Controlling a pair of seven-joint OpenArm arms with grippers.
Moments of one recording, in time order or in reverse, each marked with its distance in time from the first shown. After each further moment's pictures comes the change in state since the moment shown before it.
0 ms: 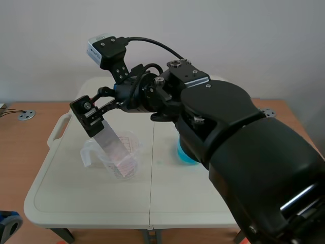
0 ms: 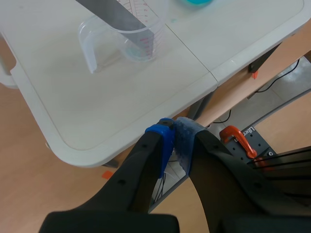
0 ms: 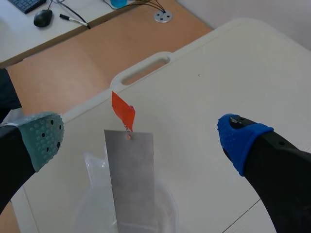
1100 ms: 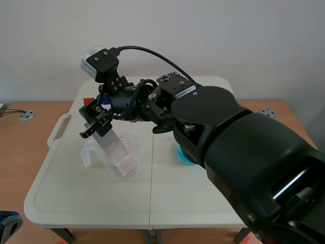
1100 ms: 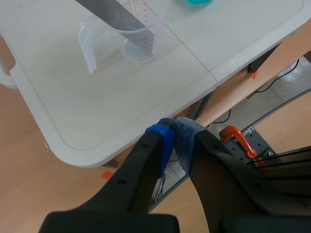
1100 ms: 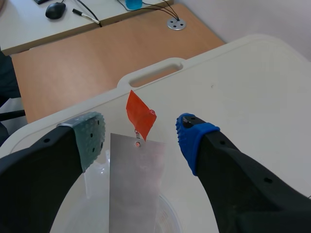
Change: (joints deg) left arm 0.0 0.0 0.0 0.0 0.0 -0.1 0.0; right arm 3.4 0.3 -5.2 -9.5 -3.8 2.1 13.3
